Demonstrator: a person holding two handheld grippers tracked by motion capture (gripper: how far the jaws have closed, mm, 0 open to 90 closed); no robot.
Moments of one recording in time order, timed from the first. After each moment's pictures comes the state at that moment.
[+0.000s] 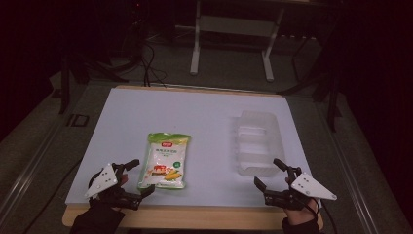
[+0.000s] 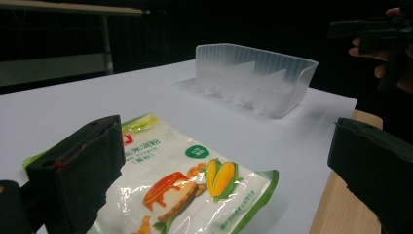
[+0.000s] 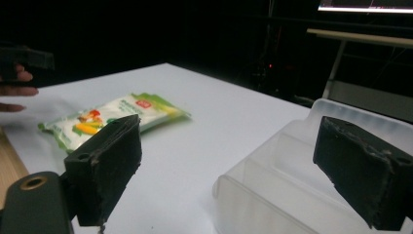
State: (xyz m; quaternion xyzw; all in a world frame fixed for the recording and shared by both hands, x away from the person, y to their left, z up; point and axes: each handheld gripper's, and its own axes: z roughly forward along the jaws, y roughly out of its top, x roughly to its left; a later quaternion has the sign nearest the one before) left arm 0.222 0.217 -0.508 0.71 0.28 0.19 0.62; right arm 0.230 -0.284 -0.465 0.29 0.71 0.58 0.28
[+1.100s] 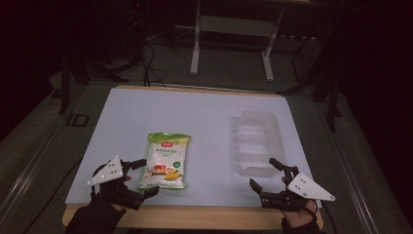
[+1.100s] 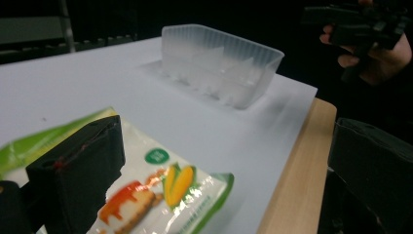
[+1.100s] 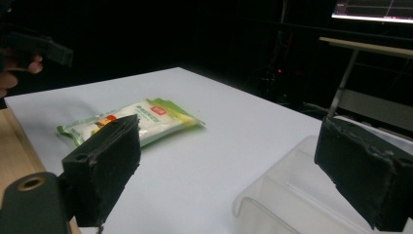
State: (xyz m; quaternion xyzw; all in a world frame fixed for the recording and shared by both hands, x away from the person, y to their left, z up) left arm 0.228 0.205 -0.464 0.75 0.27 0.11 0.60; right arm 0.221 -0.269 -0.448 0.27 0.72 0.58 0.28
